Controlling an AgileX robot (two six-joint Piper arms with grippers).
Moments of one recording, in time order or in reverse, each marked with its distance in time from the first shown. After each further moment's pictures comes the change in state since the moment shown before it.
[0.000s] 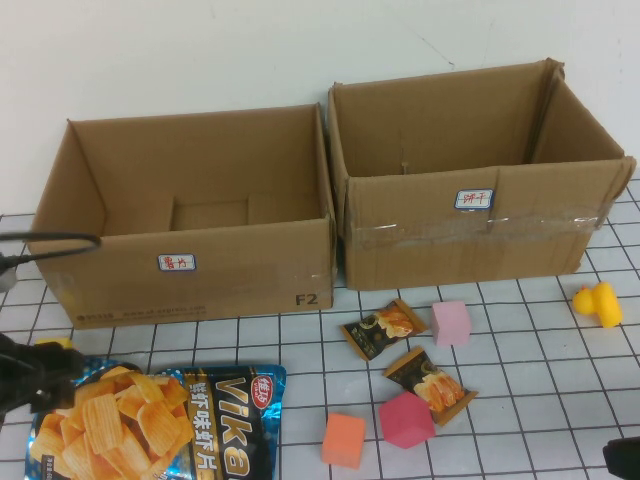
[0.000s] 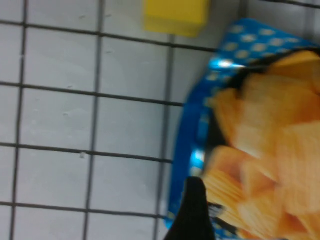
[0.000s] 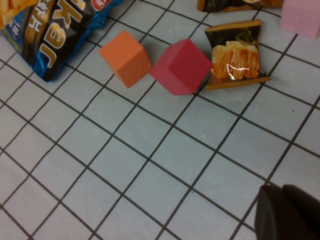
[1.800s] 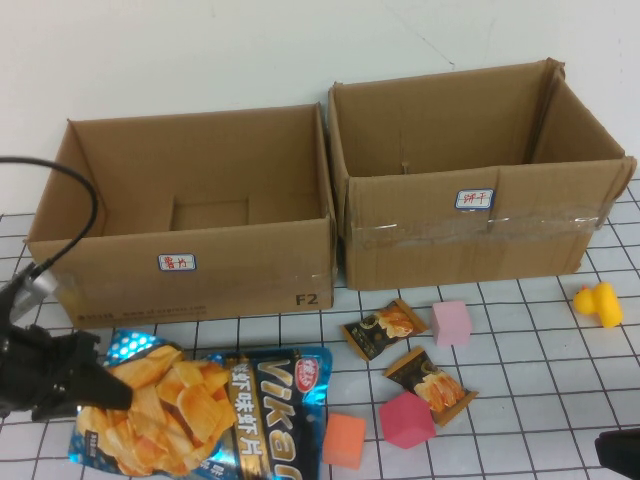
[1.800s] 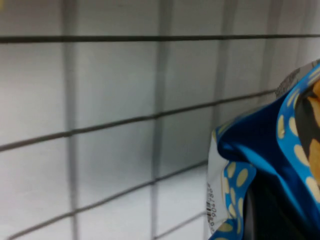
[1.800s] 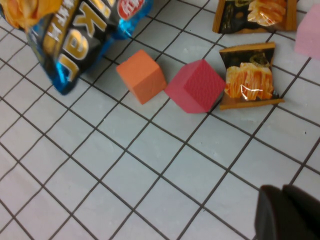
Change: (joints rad) right arm 0.000 0.001 -0.001 0.073 0.030 -0.074; left arm 0.247 0.384 -0.113 -0.727 0.312 0.797
